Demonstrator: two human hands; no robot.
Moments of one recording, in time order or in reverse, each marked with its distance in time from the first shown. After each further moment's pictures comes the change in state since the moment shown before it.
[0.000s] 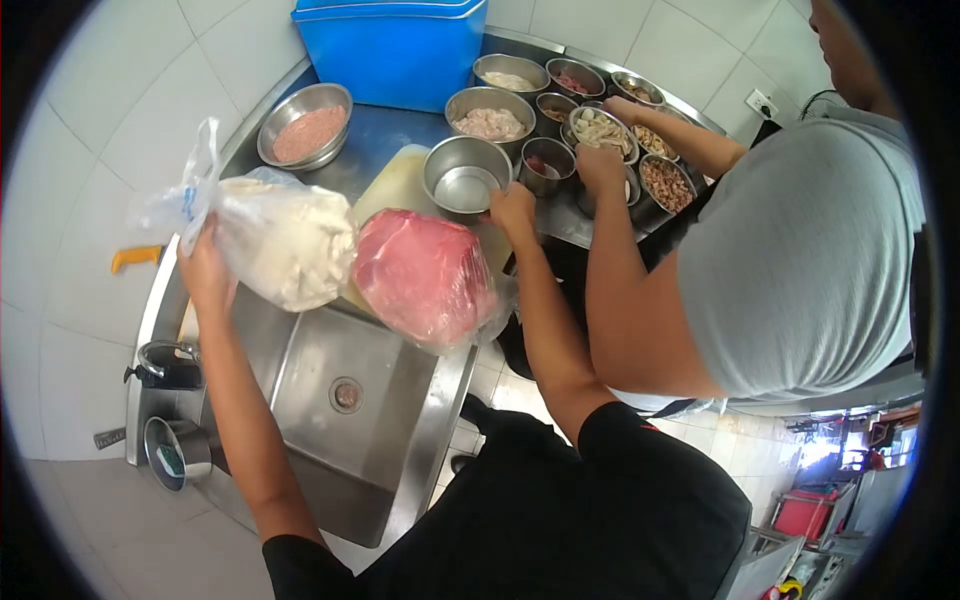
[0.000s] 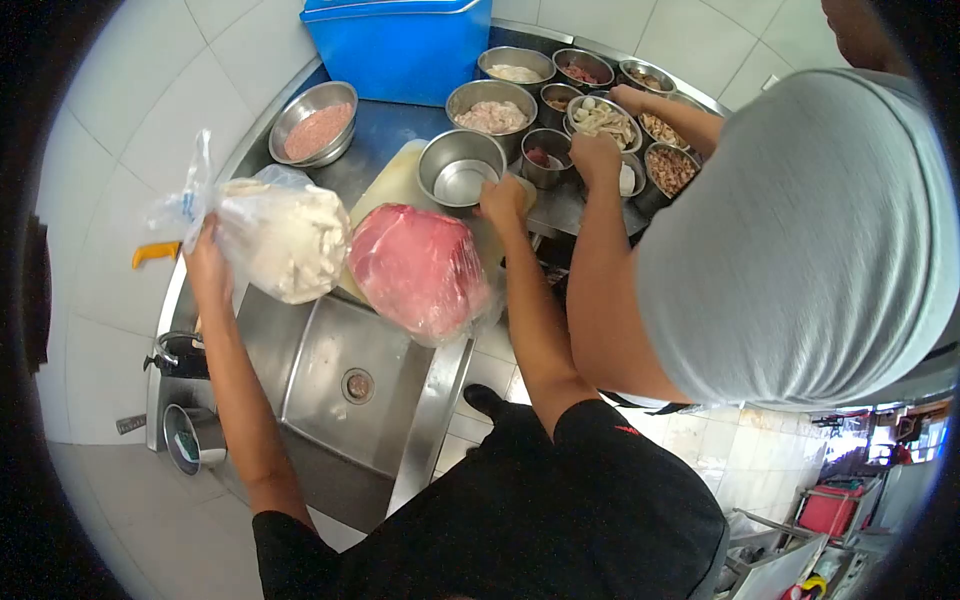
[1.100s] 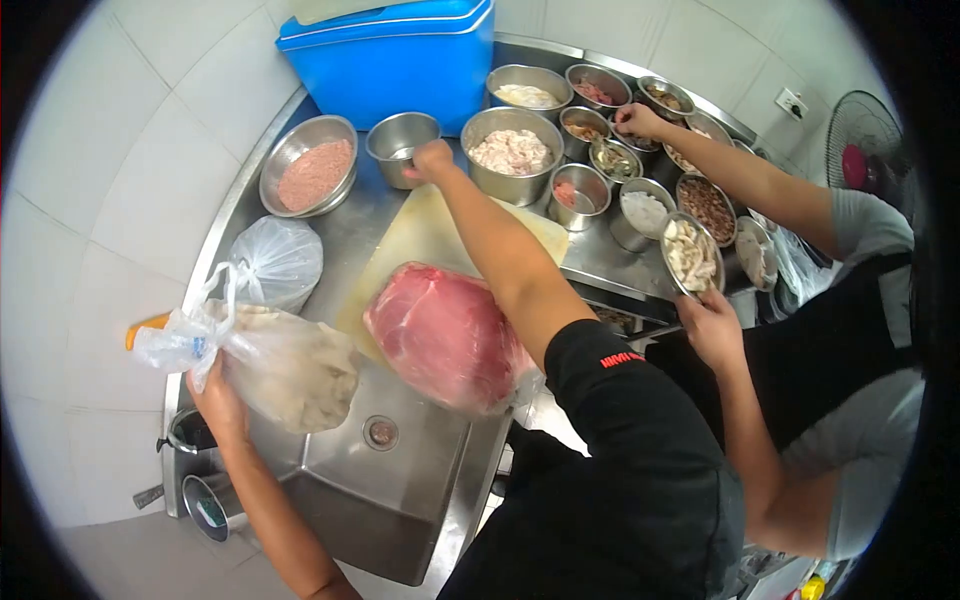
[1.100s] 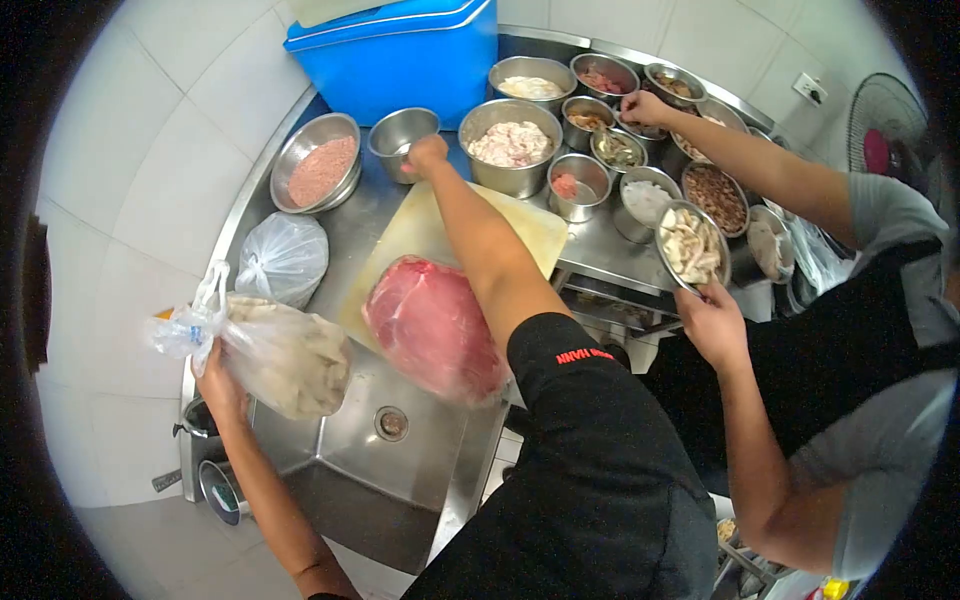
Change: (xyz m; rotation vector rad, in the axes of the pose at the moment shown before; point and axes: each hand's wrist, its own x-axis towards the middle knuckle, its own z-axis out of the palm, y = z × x) left_hand 0.003 -0.012 -0.044 0.246 0.008 -0.079; right_hand 0.196 -0.072 0.176 -0.569 -0.261 -0.516
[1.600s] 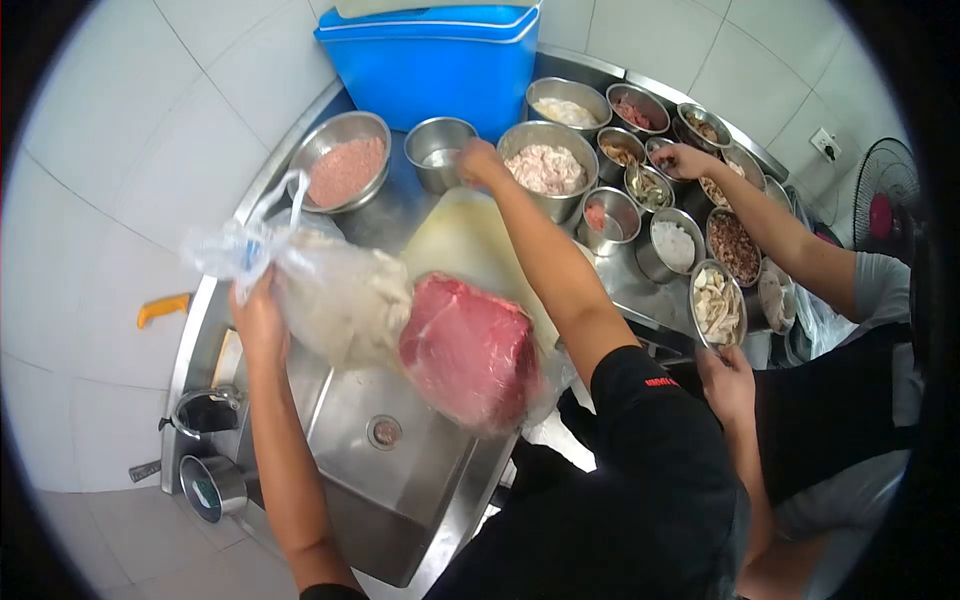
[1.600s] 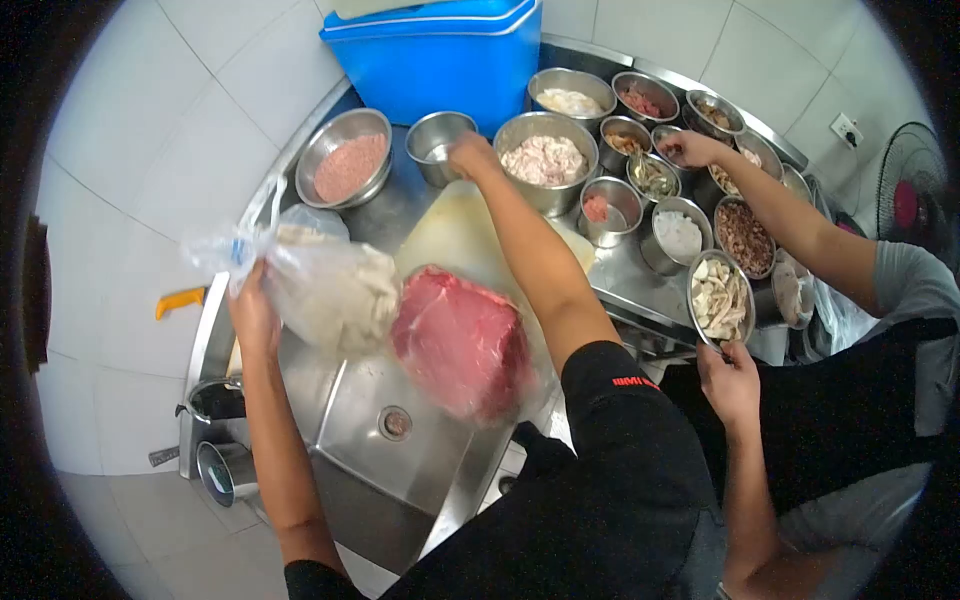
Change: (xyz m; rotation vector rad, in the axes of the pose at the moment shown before) left_hand 0.034 0.008 0.096 -0.113 -0.095 -0.024; right_hand 0.005 0.020 -0.031 -0.128 -0.204 -0.246
